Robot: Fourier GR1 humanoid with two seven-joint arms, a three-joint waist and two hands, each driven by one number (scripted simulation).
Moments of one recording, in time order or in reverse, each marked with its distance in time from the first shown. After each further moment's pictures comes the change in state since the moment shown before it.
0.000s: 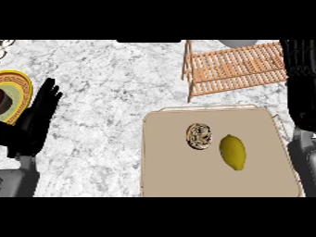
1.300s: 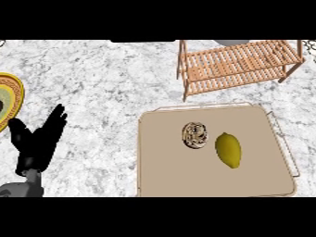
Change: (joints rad) left arm 0.091 -0.035 -0.002 0.077 0.025 0.000 0.198; right arm 0.803 -0.330 -0.224 -0.498 -0.015 0.226 0.381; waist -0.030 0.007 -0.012
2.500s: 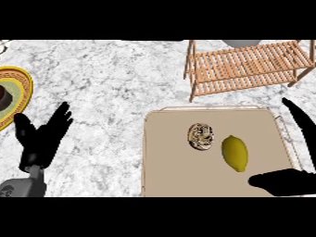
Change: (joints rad) left arm -0.028 -0.010 0.001 0.012 -0.007 -0.033 0.028; right arm -0.564 -0.004 0.492 0.027 0.397 -0.030 0.841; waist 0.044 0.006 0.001
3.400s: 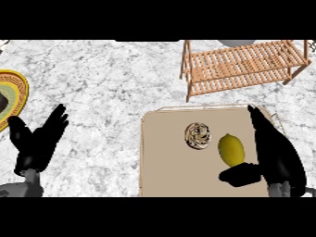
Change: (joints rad) left arm 0.030 -0.002 0.017 -0.038 -0.004 0.002 0.022; right arm -0.048 0.219 0.164 0.188 0.287 0.043 0.049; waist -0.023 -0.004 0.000
